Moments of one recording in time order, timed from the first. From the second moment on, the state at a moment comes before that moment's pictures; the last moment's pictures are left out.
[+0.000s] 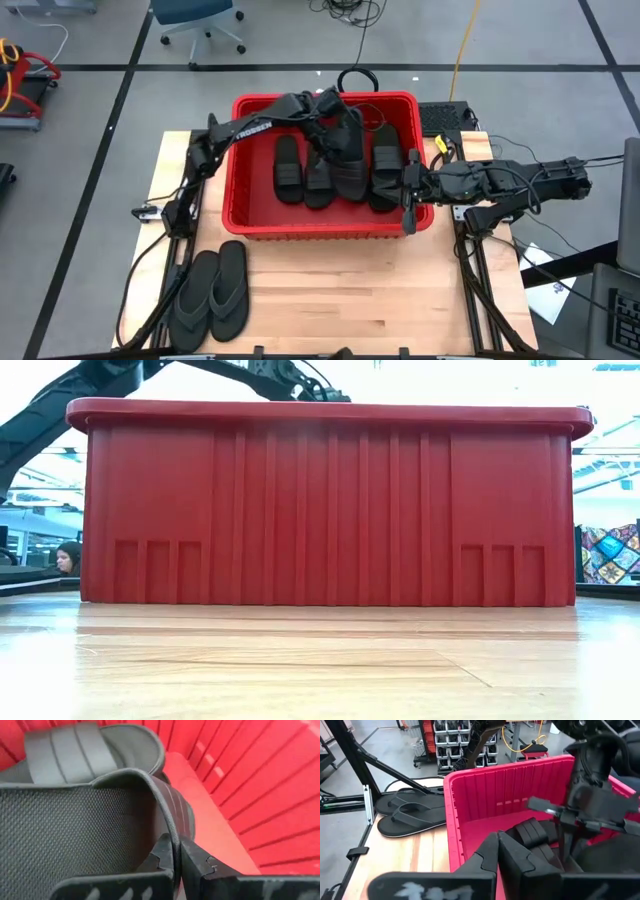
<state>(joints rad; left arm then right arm) 0.49 2.18 2.15 -1.05 0.67 0.73 0.20 1.07 1.25 -0.57 0.34 0.18</state>
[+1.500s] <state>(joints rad) 0.43 2.23 2.14 -0.91 0.36 0.71 0.20 1.05 1.25 -0.57 0.31 0.22</state>
